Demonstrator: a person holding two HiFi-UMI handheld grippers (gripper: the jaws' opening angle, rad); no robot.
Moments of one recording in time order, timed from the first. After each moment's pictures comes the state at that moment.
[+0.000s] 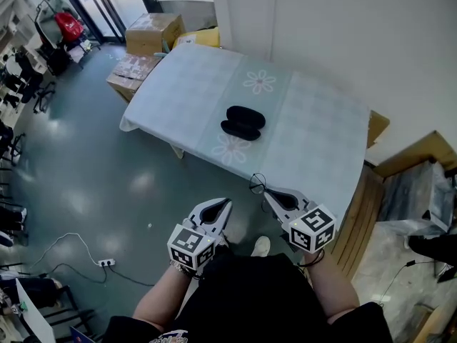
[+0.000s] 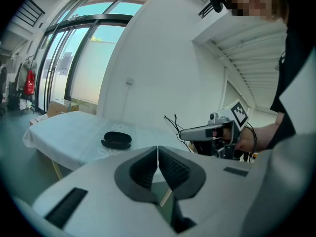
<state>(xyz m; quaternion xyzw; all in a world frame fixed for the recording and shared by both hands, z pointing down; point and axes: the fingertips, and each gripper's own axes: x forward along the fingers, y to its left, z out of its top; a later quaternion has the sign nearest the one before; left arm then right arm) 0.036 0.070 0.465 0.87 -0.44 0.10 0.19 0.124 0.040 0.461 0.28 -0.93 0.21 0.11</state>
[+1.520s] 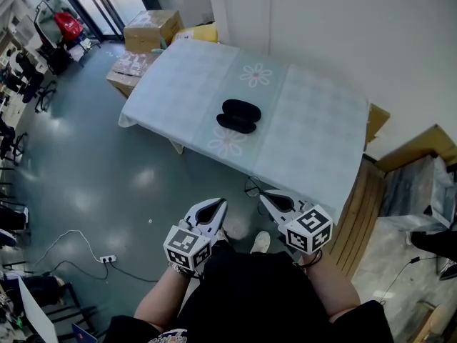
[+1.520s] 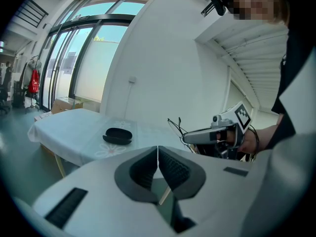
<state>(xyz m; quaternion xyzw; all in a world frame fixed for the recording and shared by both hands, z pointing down) 0.042 0.086 0.475 0.86 -0.46 0.10 0.20 0.132 0.062 0.475 0.26 -0.93 0.23 0.12</state>
